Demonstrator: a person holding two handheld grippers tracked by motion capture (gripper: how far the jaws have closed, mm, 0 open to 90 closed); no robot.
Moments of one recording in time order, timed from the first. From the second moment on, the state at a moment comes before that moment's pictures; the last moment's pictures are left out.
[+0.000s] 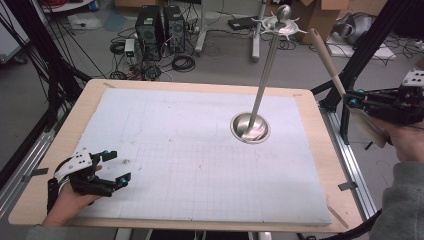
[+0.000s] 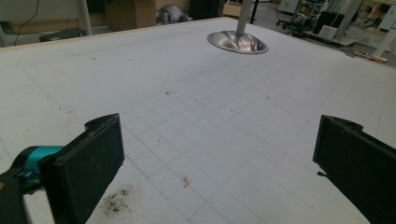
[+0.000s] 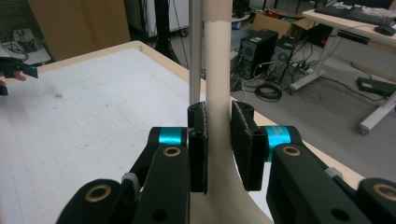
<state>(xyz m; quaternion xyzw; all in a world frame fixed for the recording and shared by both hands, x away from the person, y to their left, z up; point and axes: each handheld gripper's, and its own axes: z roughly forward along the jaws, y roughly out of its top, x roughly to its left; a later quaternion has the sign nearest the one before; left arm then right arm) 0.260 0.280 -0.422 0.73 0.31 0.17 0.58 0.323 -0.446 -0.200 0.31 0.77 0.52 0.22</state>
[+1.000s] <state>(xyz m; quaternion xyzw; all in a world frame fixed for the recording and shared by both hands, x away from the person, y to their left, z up) 0.259 0.282 -0.424 0.74 0.31 0.17 0.57 0.338 -0.442 -0.203 0.30 0.77 0.52 0.21</state>
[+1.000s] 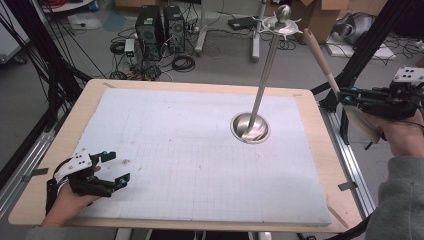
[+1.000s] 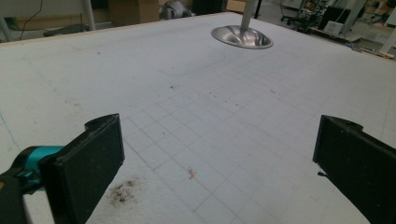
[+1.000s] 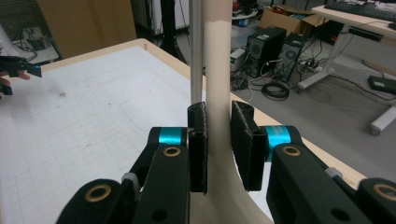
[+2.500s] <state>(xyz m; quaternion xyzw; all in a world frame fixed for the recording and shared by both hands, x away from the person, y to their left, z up) 0.256 0.282 -0.424 0.74 0.31 0.17 0.57 0.365 -0.408 -0.234 0.30 0.79 0.50 0.19</state>
